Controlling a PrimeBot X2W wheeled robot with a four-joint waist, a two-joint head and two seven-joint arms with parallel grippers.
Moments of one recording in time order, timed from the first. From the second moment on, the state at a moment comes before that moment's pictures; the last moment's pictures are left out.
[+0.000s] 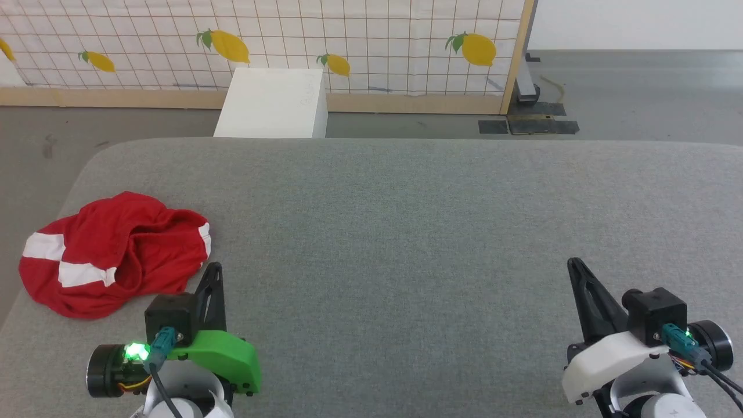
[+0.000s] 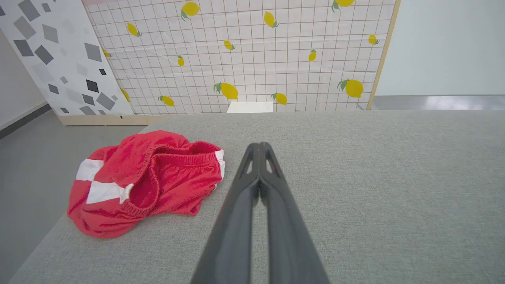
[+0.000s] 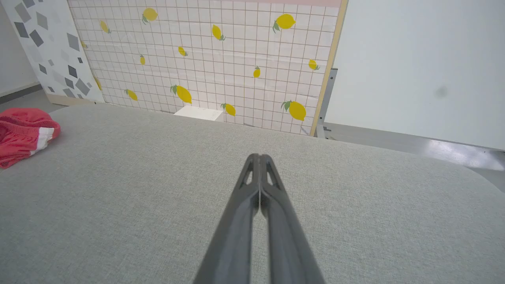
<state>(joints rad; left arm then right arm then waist) -0.01 0.05 0.00 0.00 -0.01 0.00 0.00 0.02 -0.05 0.00 0.01 0.01 0.13 0.00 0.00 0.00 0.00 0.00</state>
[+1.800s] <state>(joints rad) -0.01 0.05 -0.03 0.05 -0.06 0.03 -0.07 0.02 -0.05 -0.01 0.07 0.07 0.13 -0.06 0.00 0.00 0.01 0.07</state>
